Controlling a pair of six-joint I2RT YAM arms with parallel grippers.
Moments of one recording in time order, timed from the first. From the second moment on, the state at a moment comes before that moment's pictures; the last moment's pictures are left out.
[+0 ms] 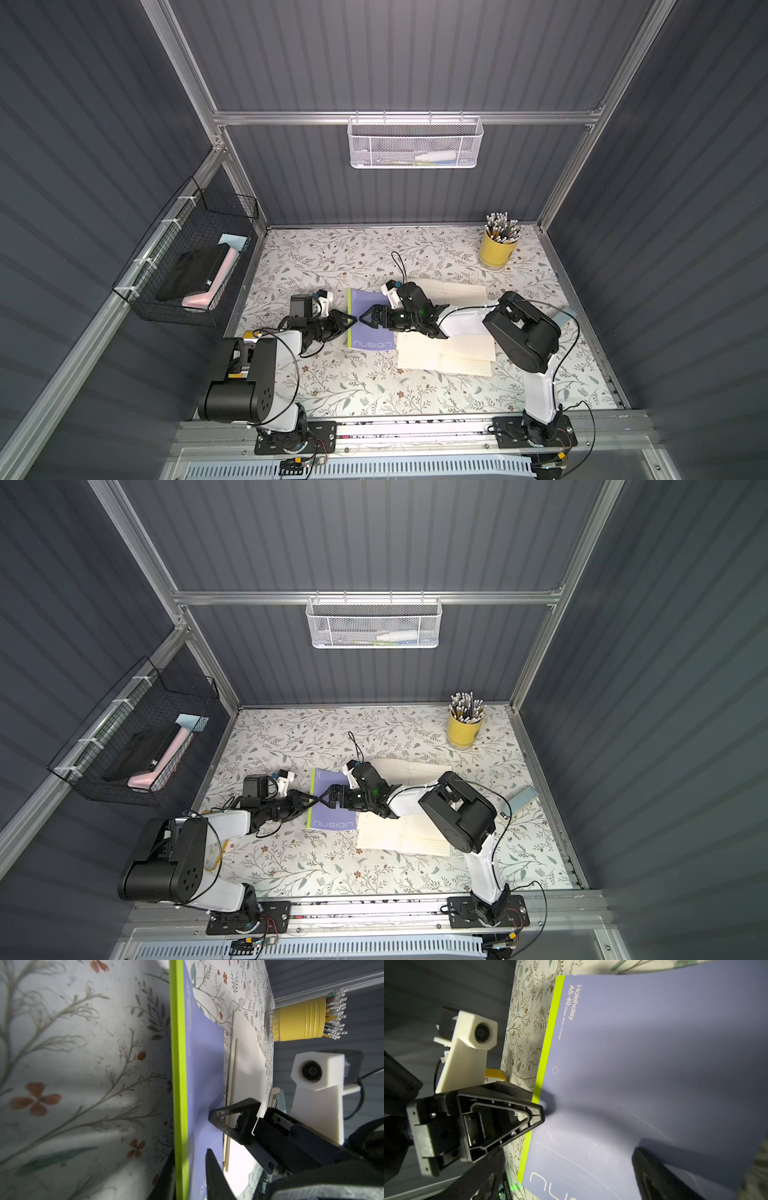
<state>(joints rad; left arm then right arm) -0.06 1.49 0.48 0.18 0.77 -0.59 0.88 2.02 1.07 0.34 -0.42 0.85</state>
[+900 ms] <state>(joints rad) -0.07 1.49 1.03 -0.31 0.67 -0.40 0.82 1.81 1.20 -0.03 -0.39 0.70</state>
